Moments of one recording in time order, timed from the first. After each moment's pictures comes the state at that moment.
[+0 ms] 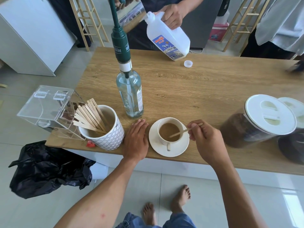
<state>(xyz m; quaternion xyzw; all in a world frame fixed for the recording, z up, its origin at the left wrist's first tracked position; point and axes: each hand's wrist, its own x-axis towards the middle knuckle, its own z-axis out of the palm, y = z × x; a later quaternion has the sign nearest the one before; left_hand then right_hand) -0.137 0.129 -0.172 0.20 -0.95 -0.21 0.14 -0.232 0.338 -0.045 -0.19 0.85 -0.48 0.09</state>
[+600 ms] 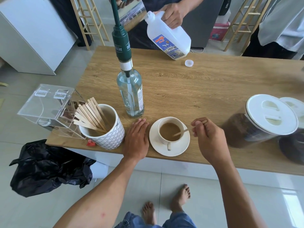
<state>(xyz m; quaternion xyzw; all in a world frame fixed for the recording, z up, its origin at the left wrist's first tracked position) -0.137 0.128 -0.172 0.20 -0.95 -0.20 0.14 -0.236 0.339 -0.047 -0.19 0.86 -0.47 0.06</state>
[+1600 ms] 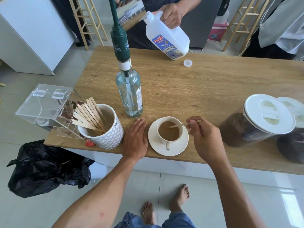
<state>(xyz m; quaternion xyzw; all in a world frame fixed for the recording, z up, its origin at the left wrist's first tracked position) -0.136 0.128 -0.170 0.21 -0.95 -0.20 0.14 -0.233 0.335 -0.045 -0.22 0.86 -0.46 0.04</state>
